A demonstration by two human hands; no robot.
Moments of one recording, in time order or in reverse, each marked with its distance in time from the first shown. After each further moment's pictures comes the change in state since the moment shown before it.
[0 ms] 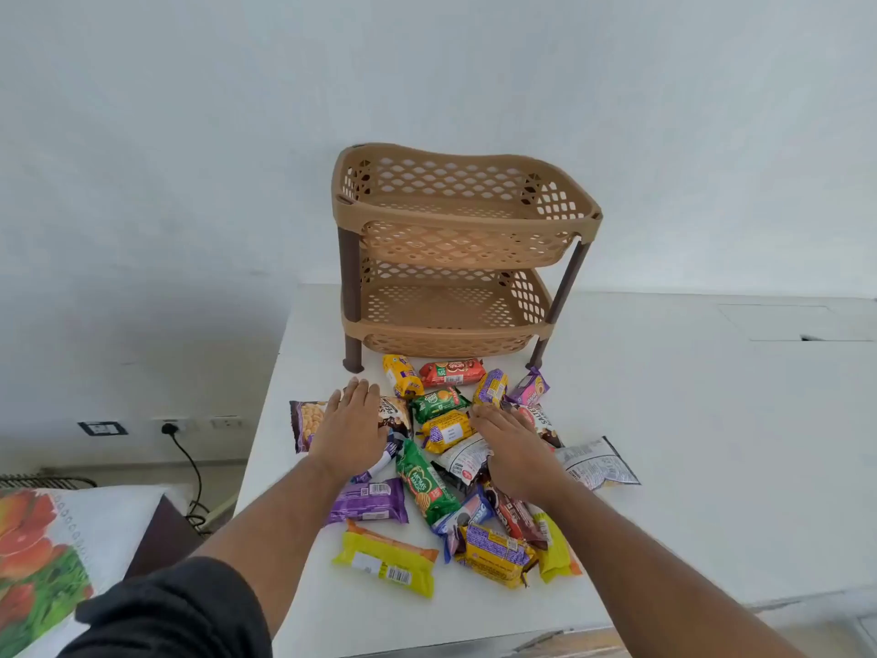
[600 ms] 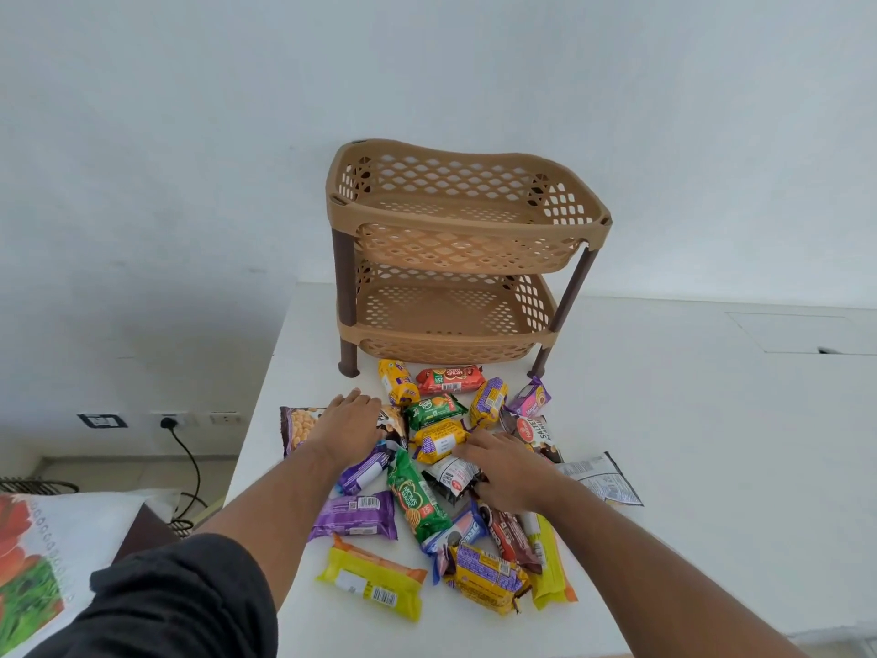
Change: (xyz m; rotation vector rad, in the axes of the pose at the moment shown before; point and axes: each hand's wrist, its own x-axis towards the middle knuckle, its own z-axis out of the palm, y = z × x) left_hand 0.037 -0.002 0.001 0.063 -0.167 0.063; right_hand 0.020 0.016 -0.008 -0.106 -0.302 -0.130
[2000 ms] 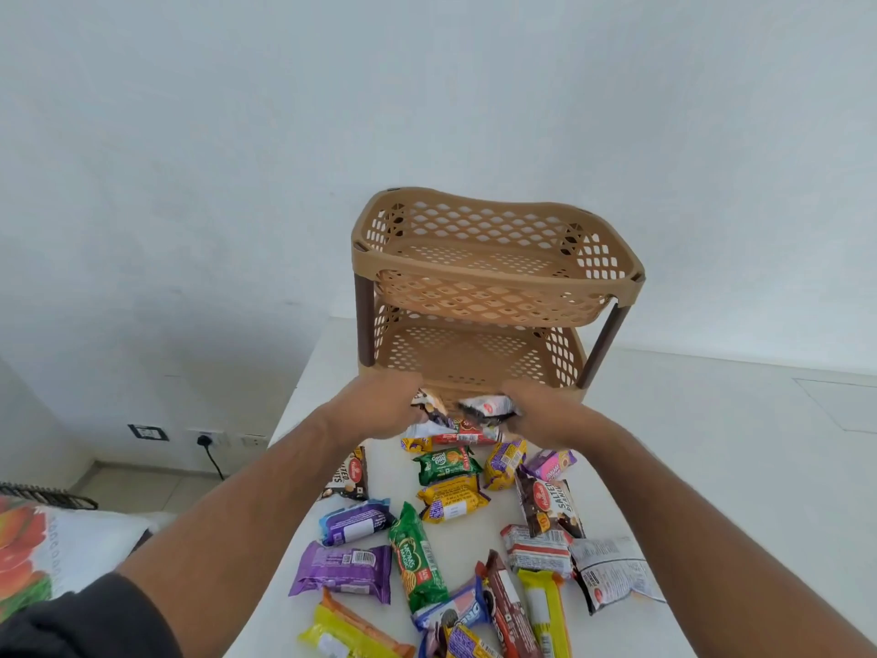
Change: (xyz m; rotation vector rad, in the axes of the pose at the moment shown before) left_hand 0.025 0.023 -0.122 -0.150 0.068 0.012; right_hand 0.053 0.053 -0.138 0.163 0.093 0.067
